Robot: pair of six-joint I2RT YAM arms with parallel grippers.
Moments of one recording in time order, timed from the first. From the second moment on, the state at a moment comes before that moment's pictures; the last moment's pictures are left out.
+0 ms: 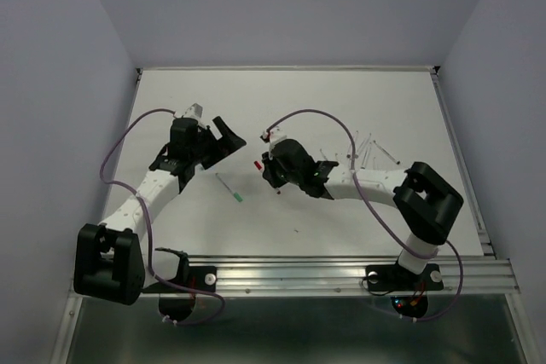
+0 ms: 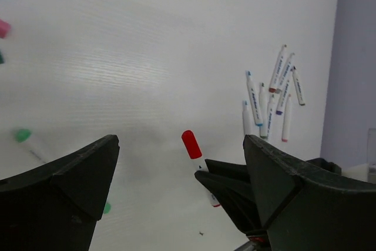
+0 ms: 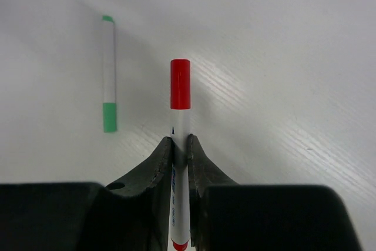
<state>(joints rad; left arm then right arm) -0.22 1.21 0.74 -0.12 0.23 -0.75 0.94 1.76 1.06 0.07 0.14 0.31</state>
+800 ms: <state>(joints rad) -0.35 1.21 0.73 0.12 0.40 -0.85 0.92 1.55 0.95 0.31 0.05 0.32</state>
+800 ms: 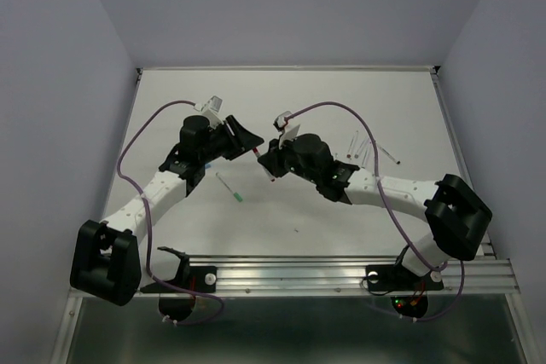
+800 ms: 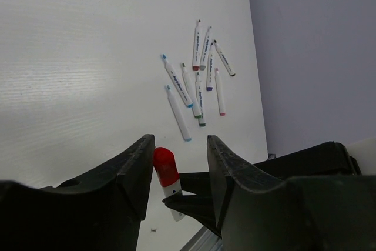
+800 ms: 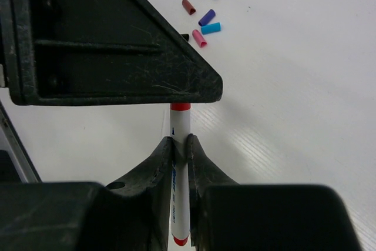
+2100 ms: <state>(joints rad) -0.24 1.38 1.01 0.07 0.16 -0.91 1.02 1.32 0.57 0.16 -0.34 0.44</state>
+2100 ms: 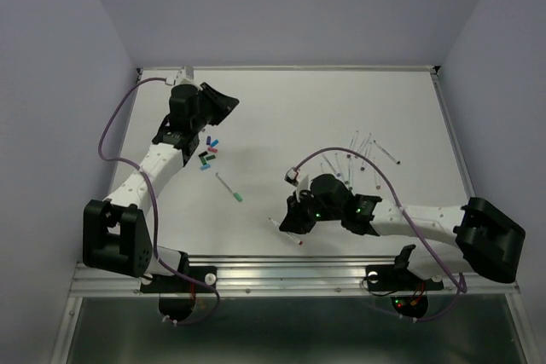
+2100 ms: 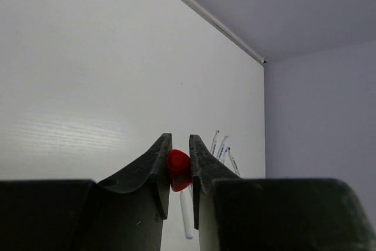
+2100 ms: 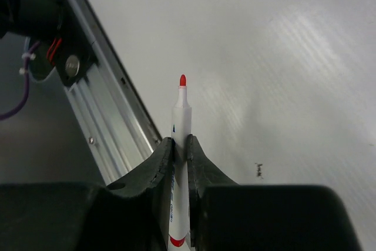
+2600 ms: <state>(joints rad) -0.26 1.48 0.98 -0.22 -0.11 -0.81 0.78 1.34 0.71 -0.04 0.18 0.46</state>
